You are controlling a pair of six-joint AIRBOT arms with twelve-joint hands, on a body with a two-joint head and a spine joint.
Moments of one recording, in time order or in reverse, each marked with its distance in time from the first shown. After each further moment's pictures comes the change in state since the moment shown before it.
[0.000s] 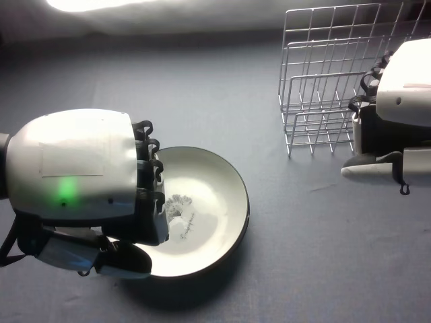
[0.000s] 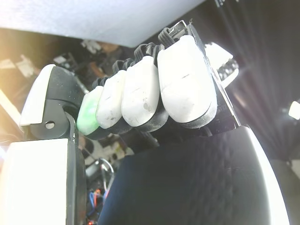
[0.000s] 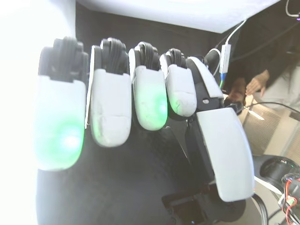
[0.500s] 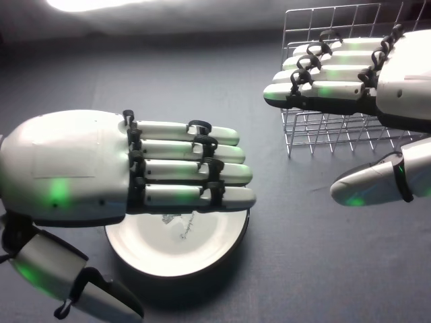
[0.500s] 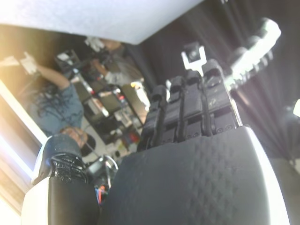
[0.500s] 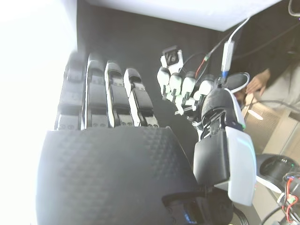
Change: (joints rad) left arm 0.015 0.000 0.027 0.009 -0.034 0.005; right arm 0.020 0.003 0.001 -0.003 0.015 -0.002
